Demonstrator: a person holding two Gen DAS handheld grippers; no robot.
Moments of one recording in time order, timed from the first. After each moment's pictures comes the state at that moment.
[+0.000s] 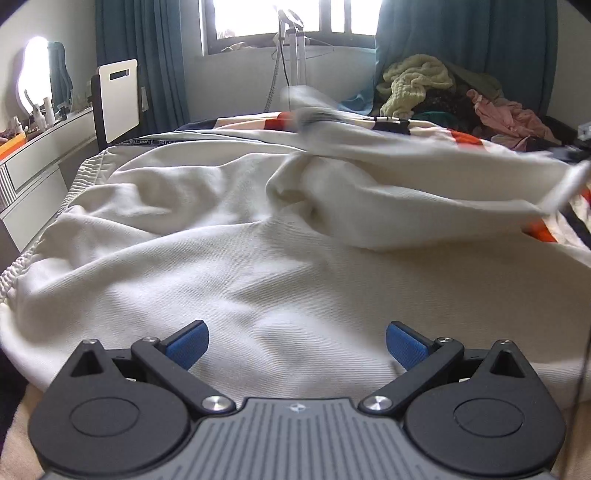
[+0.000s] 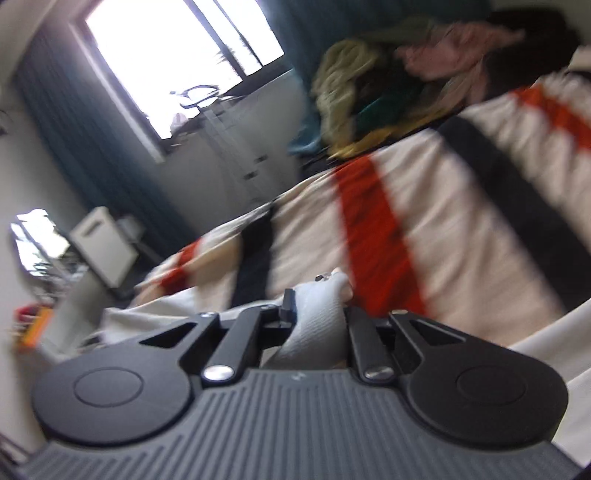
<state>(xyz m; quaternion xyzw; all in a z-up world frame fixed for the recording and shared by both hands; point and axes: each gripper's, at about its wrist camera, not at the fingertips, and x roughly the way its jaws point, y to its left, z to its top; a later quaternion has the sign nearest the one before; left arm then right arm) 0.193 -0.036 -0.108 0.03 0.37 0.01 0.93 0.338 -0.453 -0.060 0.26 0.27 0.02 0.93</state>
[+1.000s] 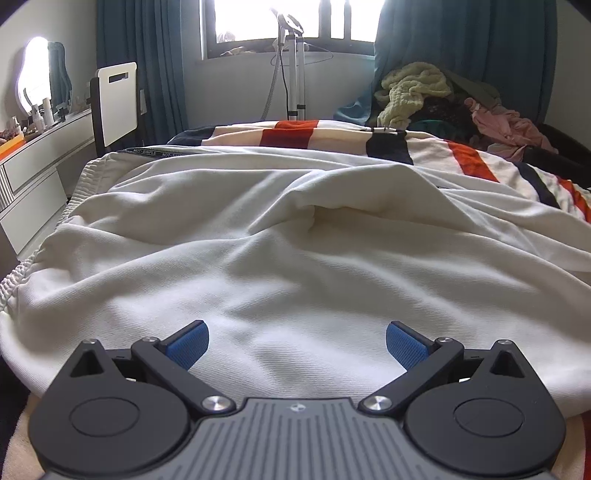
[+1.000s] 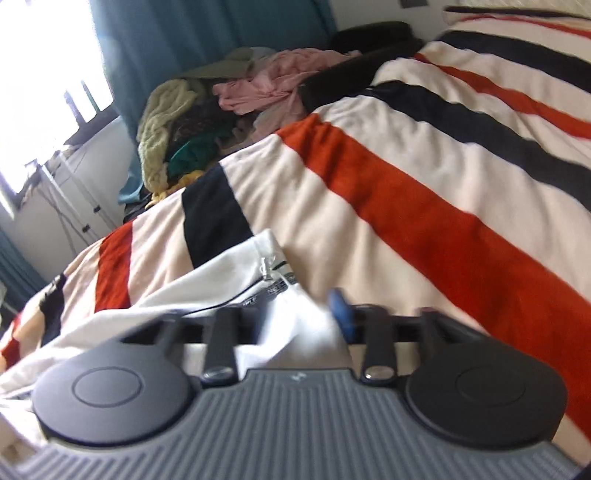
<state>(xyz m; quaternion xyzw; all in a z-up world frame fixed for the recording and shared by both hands) 0.197 -0.028 -0.095 0.02 0.36 0.00 0.93 0.289 -0.638 -0.120 0.27 0.27 -0.20 0.90</state>
